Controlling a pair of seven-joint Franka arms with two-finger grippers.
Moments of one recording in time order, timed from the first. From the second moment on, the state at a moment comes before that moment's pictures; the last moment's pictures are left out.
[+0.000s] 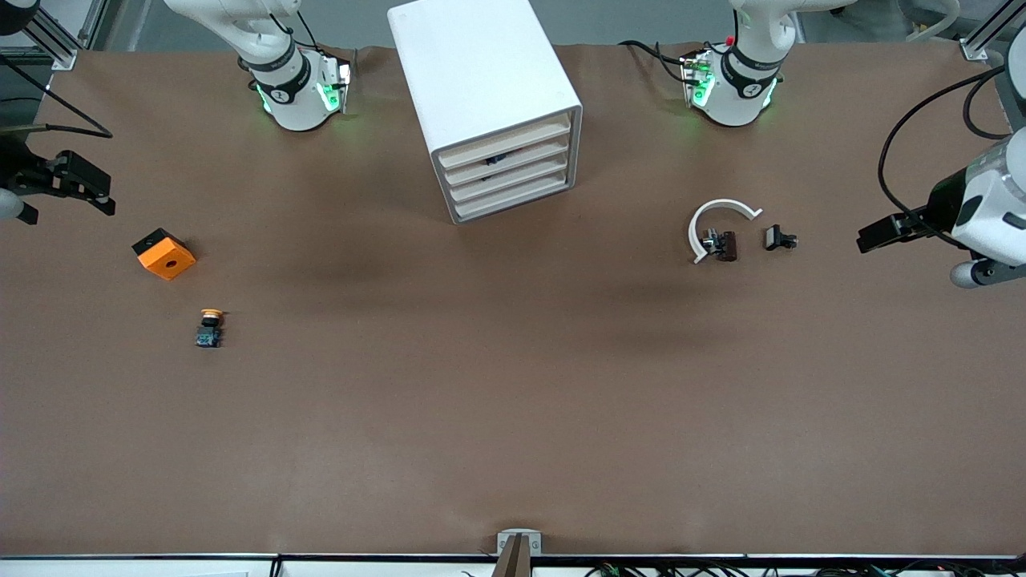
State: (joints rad) left arm 0.05 0.11 -0.09 -1.57 0.03 1.55 -0.33; right arm -0.03 -0.06 -0.01 -1.65 -0.05 1.61 -0.20
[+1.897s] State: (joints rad) left arm -0.28 0.68 -0.10 -1.45 -0.20 1.58 -1.54; right arm 0.01 -0.06 -0.01 -1.64 -0.05 1.62 -0.20
